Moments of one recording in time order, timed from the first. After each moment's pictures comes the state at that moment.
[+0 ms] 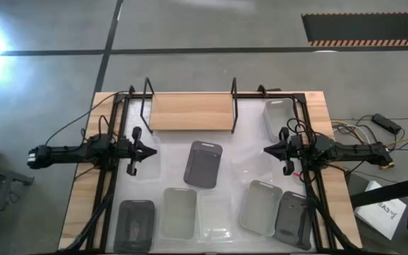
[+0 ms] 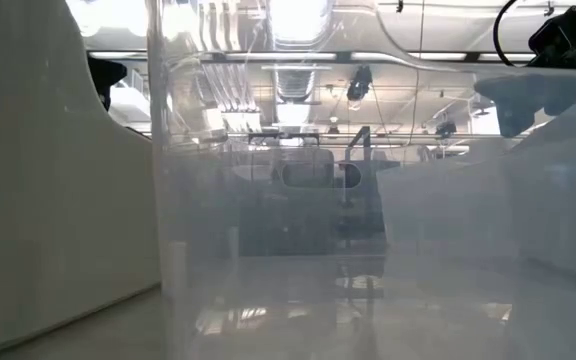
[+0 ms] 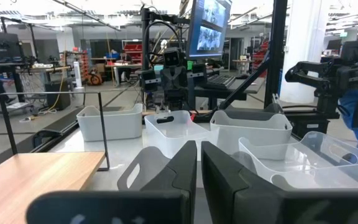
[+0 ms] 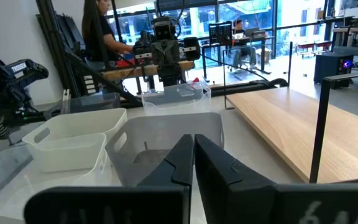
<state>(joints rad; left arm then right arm) 0.05 0.11 0.00 0.15 0.09 0.01 0.01 0.05 0.02 0.03 0.03 0.12</state>
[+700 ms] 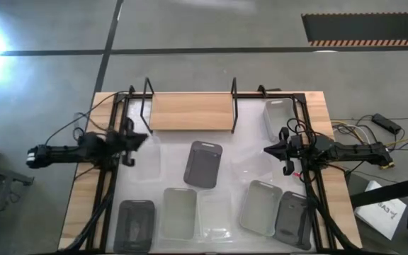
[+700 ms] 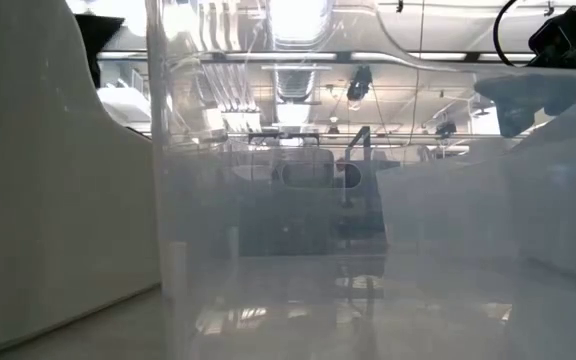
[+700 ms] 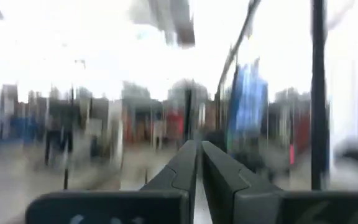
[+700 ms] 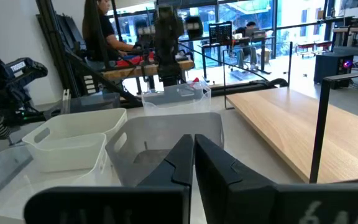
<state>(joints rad) 0.05 0.14 0.00 0.58 -0.09 0.01 0.01 0.05 0.02 0.03 0.03 0.12</state>
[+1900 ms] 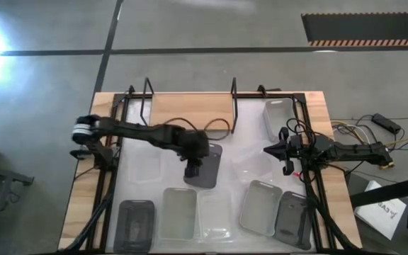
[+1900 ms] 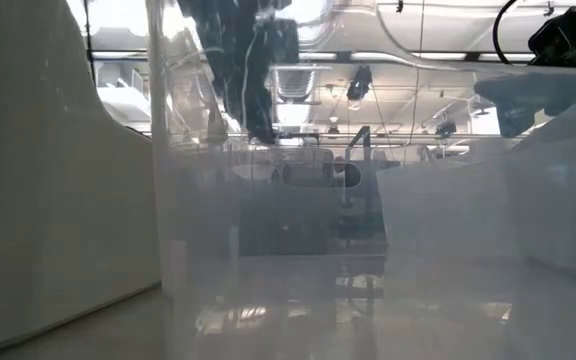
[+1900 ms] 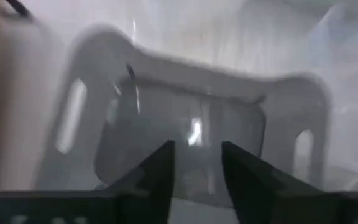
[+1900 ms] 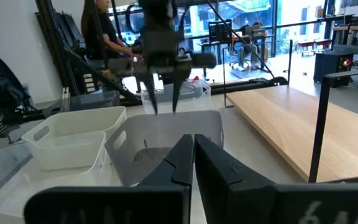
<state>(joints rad) -0.01 1.72 1.34 -0.67 0.07 -0.04 0.01 0.05 0.02 0.02 0.03 0.12</state>
